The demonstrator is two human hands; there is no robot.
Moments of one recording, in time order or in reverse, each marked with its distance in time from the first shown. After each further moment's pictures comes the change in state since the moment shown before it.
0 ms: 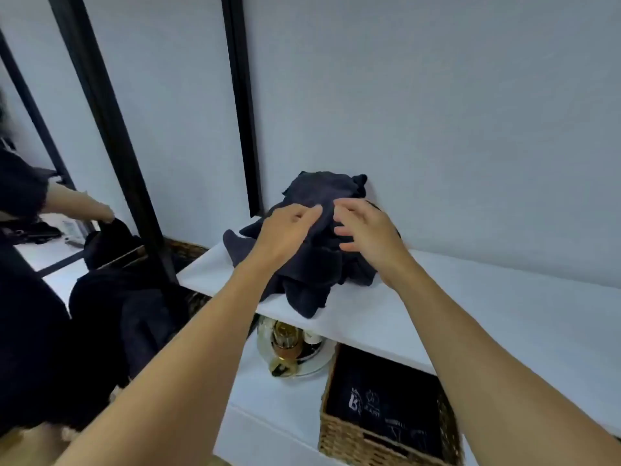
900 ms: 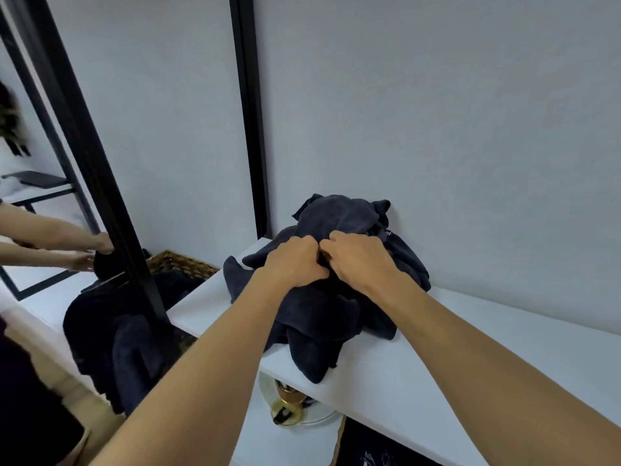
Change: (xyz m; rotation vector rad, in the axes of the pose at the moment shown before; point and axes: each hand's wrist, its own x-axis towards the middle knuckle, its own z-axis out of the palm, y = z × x) left_hand 0.094 -0.028 0.012 0.653 -0.216 0.036; right_hand 0.118 0.034 0.025 -1.347 -0.180 -0.498
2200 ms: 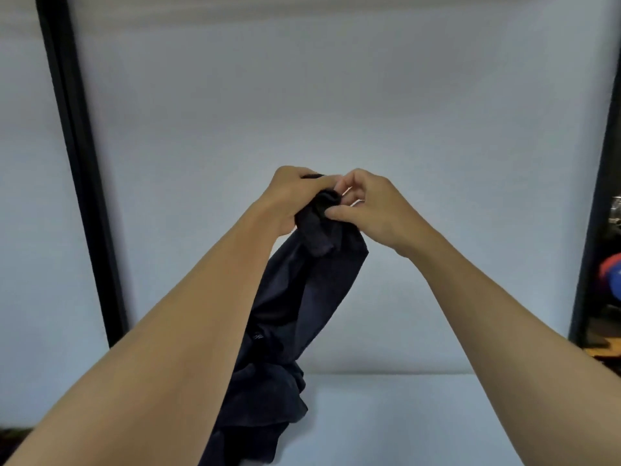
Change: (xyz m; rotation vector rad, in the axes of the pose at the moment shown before) left_hand 0.051 0.272 -0.152 -1.047 0.043 0.385; right_hand -0.086 0.172 -0.228 0.727 0.521 0.452
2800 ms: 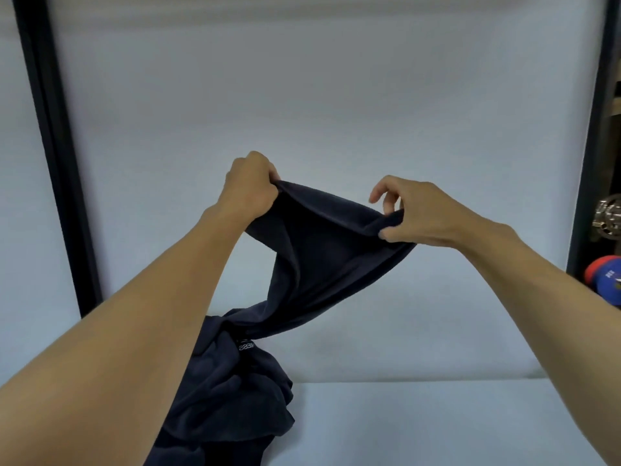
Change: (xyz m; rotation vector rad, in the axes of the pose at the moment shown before) left_hand 0.022 -0.002 -0.031 0.820 0.327 0.274; right_hand -0.005 0.029 -0.076 -0.513 -0.138 -0.014
